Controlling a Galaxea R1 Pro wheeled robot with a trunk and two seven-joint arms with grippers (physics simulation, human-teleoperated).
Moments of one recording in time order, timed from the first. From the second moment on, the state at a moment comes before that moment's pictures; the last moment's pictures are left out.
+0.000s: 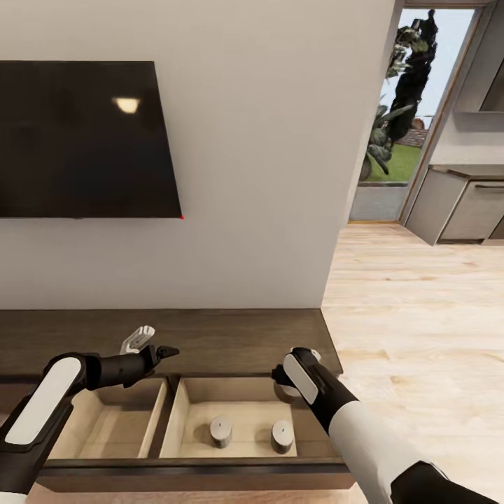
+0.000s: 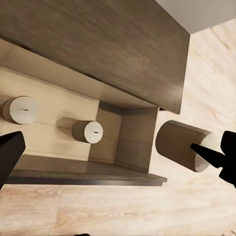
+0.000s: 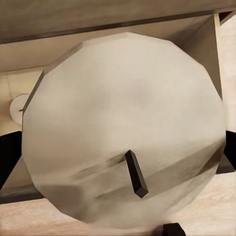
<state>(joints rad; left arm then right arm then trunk) -0.44 0.32 -0.05 -1.44 1.41 1.00 0.47 -0.79 0.15 0.38 -0.62 -0.70 0.69 -0.62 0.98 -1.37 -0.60</state>
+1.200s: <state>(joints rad) -0.44 0.32 -0.05 -1.45 1.41 1.00 0.47 -0.79 0.15 0.38 -0.61 -0.69 0.69 -0.52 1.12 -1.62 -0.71</state>
